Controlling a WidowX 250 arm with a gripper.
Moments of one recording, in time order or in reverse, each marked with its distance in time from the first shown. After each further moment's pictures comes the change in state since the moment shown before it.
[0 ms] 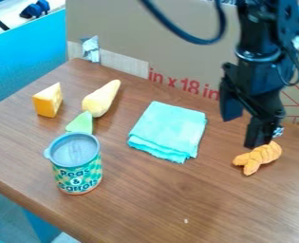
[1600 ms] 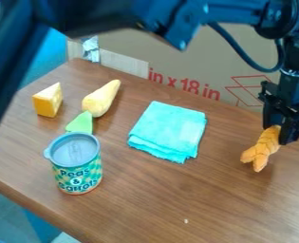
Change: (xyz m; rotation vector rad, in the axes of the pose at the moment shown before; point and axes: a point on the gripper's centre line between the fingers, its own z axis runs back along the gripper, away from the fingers) arm 0.092 0.020 -0.084 -0.089 0.096 0.057
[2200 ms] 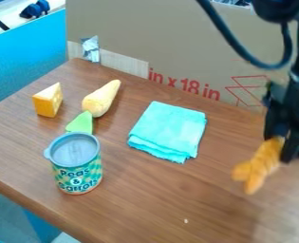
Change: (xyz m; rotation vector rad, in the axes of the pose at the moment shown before) arm -0.044 -0.043 0.047 0.098 -0.057 -0.064
